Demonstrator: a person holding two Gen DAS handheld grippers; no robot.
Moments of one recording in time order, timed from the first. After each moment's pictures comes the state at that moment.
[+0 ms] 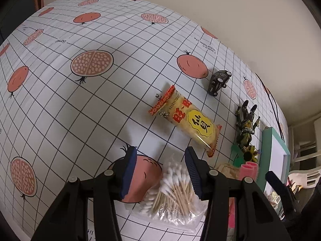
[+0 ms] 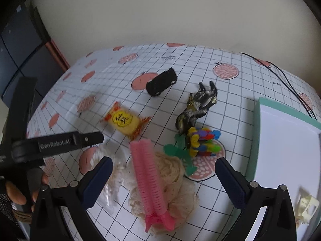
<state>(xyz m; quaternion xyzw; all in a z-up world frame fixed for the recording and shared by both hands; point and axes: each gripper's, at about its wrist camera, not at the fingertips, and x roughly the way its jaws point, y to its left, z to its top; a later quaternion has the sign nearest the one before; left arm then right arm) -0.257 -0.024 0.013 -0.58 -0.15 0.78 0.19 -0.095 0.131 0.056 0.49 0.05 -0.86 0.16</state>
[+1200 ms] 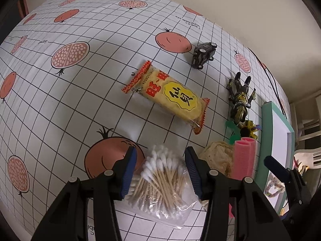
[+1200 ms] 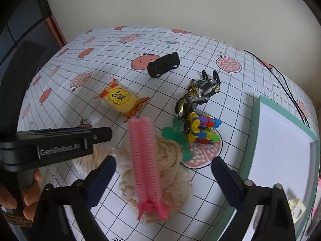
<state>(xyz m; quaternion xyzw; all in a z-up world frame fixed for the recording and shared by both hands) -0.237 0.006 0.012 -0.61 -0.09 0.75 0.23 -0.090 0.120 0.049 0.51 0.13 -0.83 0.16</state>
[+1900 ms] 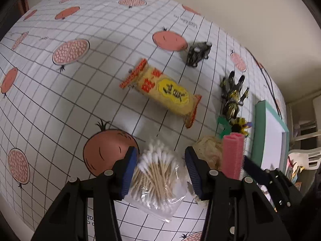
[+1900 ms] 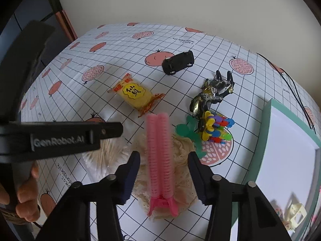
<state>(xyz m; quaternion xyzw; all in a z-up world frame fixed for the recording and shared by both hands) -0.232 -0.005 0.024 -0.62 -0.09 0.74 0.25 -0.084 0.111 0.047 0.52 0.14 -0.82 0.19</state>
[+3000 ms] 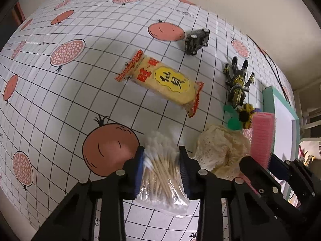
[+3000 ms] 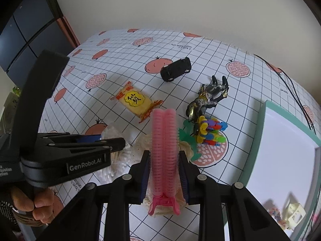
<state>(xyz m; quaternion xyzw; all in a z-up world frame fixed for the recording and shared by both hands) -0.228 0.006 0.020 -0.63 -0.02 0.73 0.26 -0.083 0.123 0.067 0.51 0.12 -0.83 0.20</state>
